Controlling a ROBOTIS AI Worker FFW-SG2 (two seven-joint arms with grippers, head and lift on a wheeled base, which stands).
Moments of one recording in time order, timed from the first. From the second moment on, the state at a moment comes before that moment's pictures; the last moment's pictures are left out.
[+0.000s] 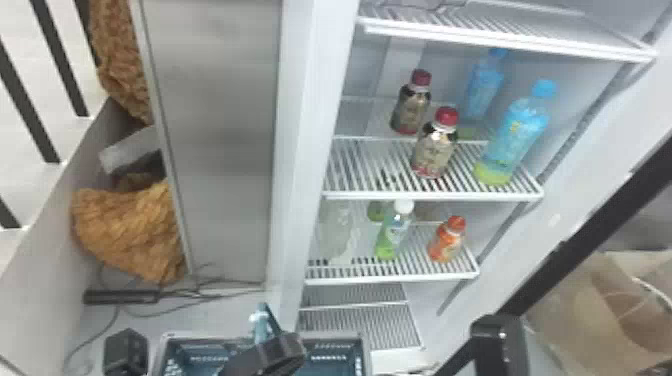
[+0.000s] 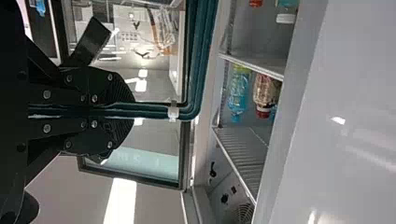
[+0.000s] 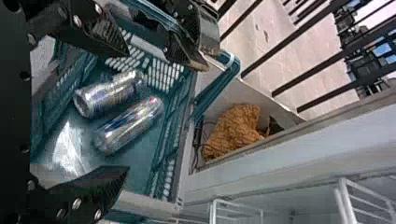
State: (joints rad) left arm 0.27 0.10 0.06 -1.66 1.35 1.31 -0.72; right arm 0.77 -0.16 -0.10 -2.78 -0.45 1.27 0.26
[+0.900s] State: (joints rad) left arm 0.28 0.10 0.06 -1.66 1.35 1.31 -0.72; right arm 0.93 -0.10 -0.26 -2.62 -0.36 0.54 0.38
